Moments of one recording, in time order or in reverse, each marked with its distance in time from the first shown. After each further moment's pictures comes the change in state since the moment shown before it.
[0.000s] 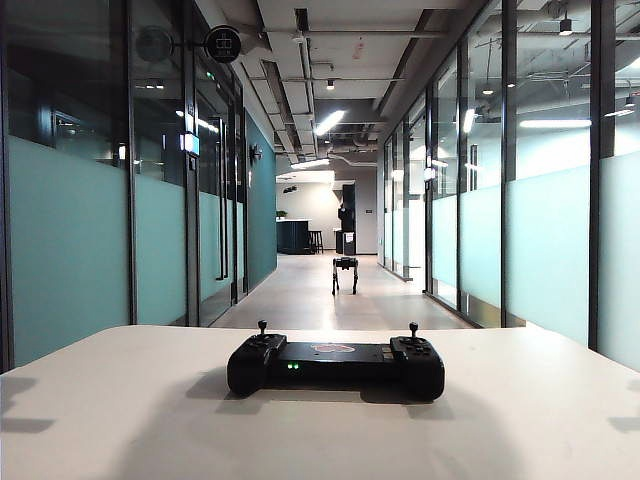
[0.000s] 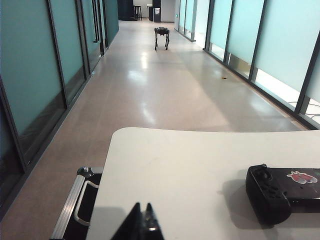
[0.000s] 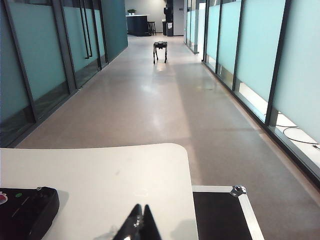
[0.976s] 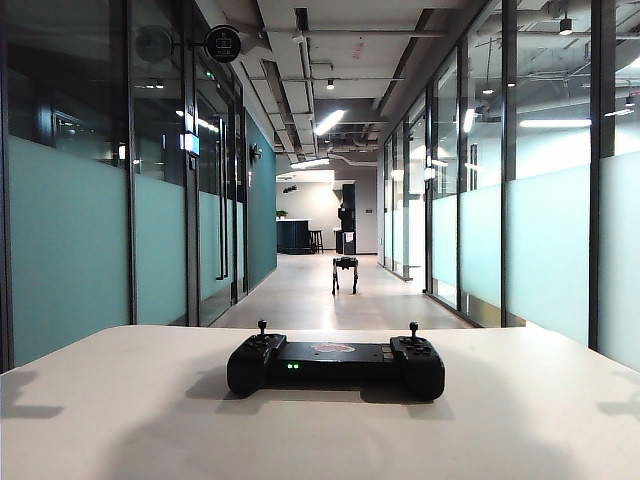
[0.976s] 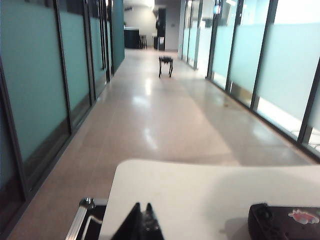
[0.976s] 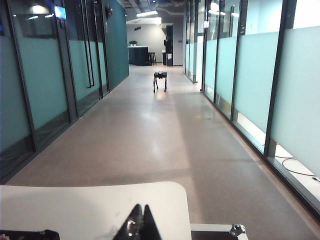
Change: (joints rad) left arm 0.000 0.004 0.044 0.072 -0.019 -0.007; right arm 0.000 0.003 0.106 0.013 0.002 -0.003
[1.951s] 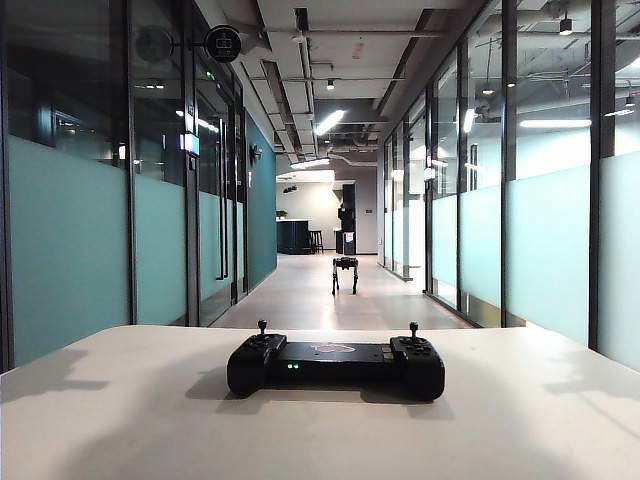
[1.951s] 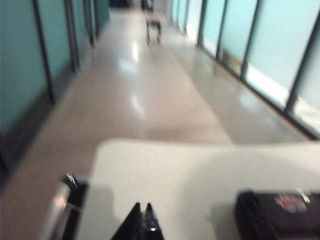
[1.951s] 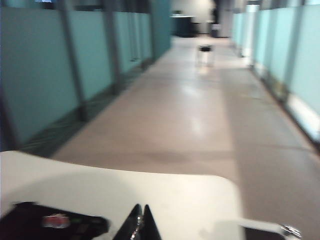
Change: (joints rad) left arm -0.002 0.537 0.181 0.194 0.068 -0.028; right arm 0.097 0.414 0.172 0.129 -0.111 0.001
